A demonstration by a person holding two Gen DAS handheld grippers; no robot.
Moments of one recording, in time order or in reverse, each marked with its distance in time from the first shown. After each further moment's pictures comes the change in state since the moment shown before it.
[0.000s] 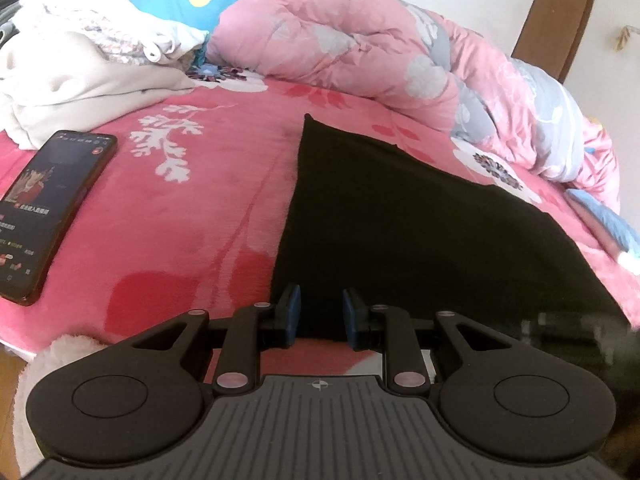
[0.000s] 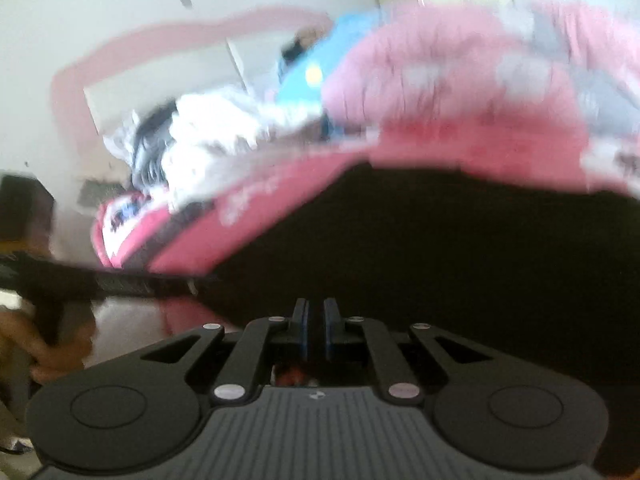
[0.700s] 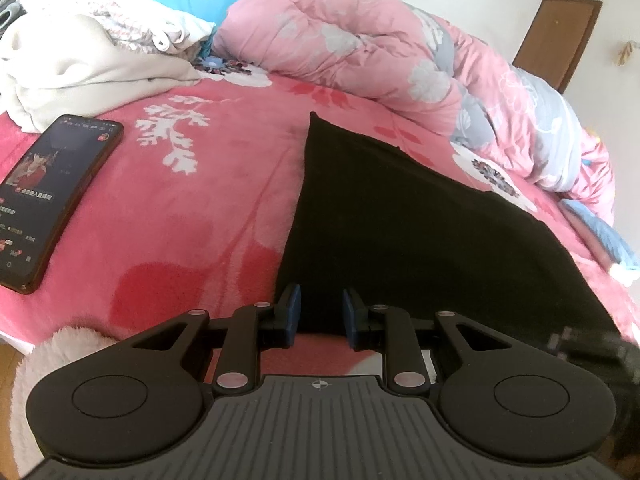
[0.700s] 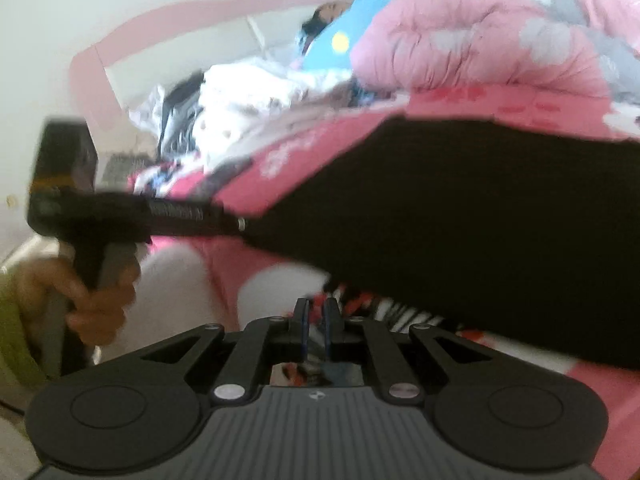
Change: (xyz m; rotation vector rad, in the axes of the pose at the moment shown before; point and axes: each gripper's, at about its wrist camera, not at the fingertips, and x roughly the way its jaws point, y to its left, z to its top) left arm -0.002 0.008 0.000 -0.044 0.006 -0.025; right arm -0.019 0.018 -0.010 0.012 -0.032 0.021
